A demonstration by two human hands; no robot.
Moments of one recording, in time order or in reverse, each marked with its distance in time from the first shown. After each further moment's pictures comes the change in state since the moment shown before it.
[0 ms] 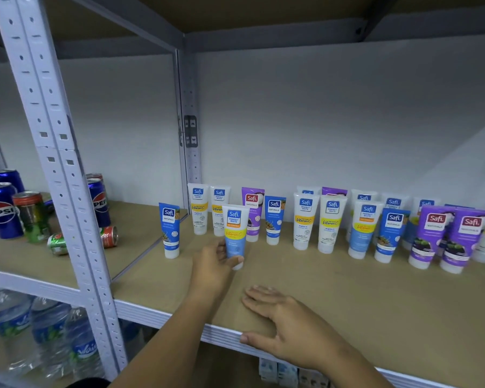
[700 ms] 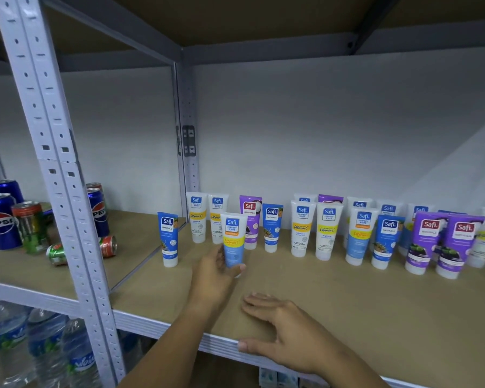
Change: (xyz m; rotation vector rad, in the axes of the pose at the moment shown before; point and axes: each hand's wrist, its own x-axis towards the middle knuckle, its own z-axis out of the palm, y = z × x) left_hand -0.010 0.010 -0.002 0.001 -0.058 0.094; right_hand 0.001 0.001 -0.002 0.103 0.044 0.023
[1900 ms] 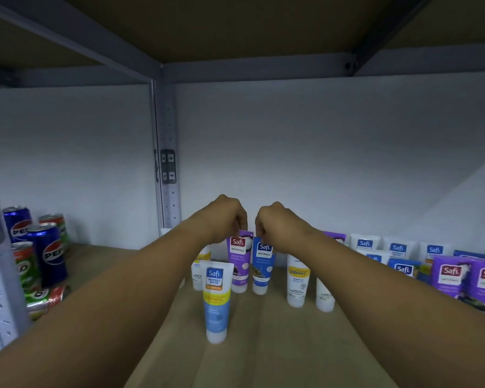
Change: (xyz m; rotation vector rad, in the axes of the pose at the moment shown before) left_hand 0.194 0.117 0.004 0.958 -0.449 0.419; right_hand 0.181 0.039 -0.165 -0.435 0.114 0.325
